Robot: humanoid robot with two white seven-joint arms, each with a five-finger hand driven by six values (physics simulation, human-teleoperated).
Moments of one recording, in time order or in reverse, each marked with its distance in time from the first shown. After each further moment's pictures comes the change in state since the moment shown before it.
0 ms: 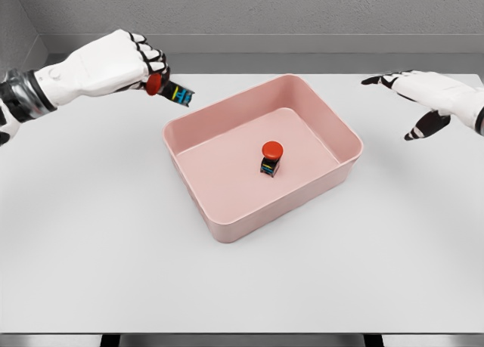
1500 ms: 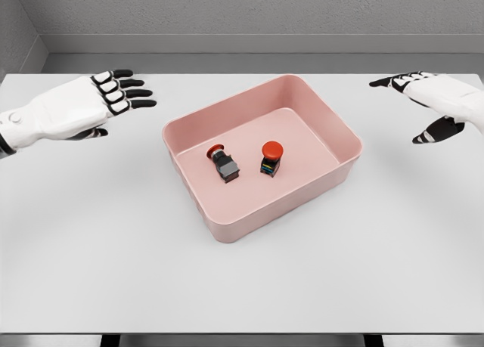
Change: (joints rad) left arm 0.175 0.232 0.035 -0.112 0.044 -0.002 -0.021; right arm 0.106 0.017 -0.152 -0.007 0.002 -0.133 0.000
